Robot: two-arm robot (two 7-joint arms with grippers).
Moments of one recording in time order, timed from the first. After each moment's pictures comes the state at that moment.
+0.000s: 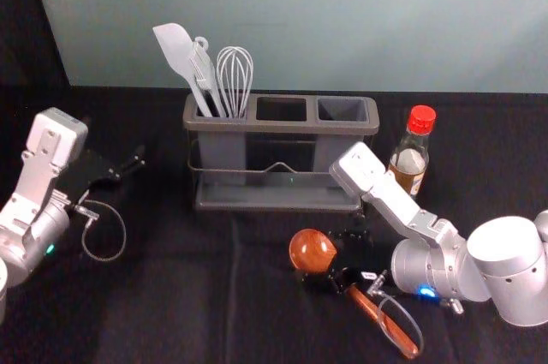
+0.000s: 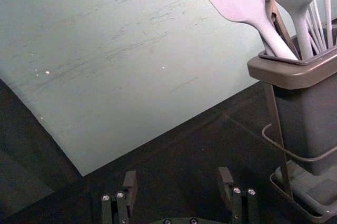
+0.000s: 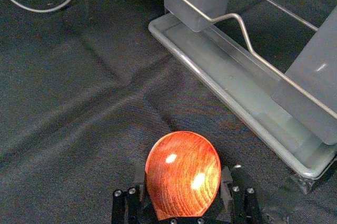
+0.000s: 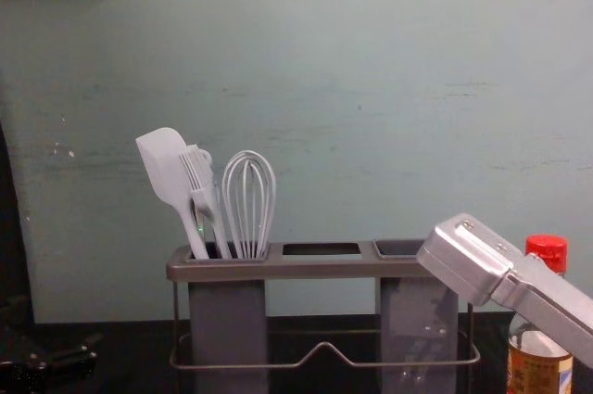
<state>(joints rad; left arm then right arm) -0.20 0.60 0.45 -1.41 -0.25 -0.12 0.03 0.29 0.48 -0.57 -1.62 0.20 0.64 0.47</state>
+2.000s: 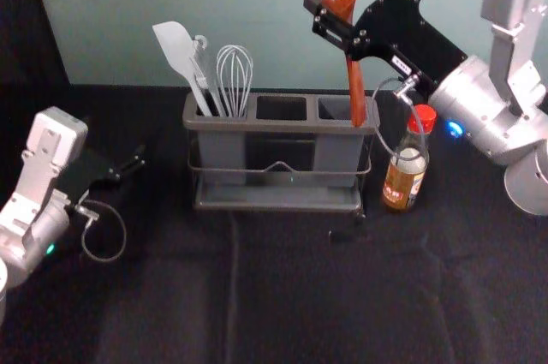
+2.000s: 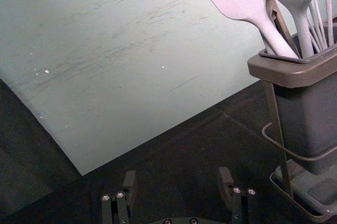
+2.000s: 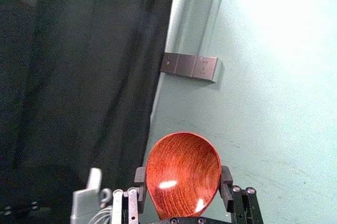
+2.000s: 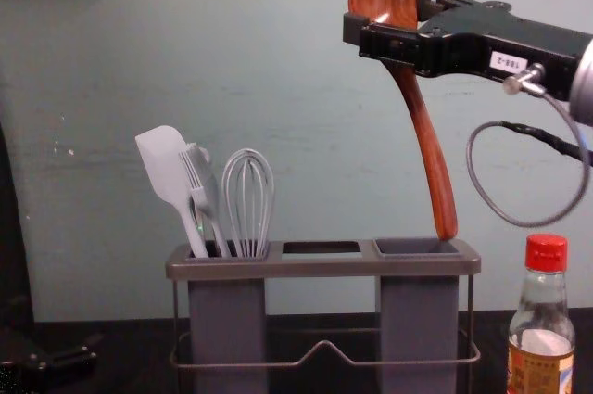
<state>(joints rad) -0.20 0.60 0.45 -1.41 -0.25 -0.12 0.03 0.40 0.34 -0.34 -1.60 0.27 -0.12 0.40</state>
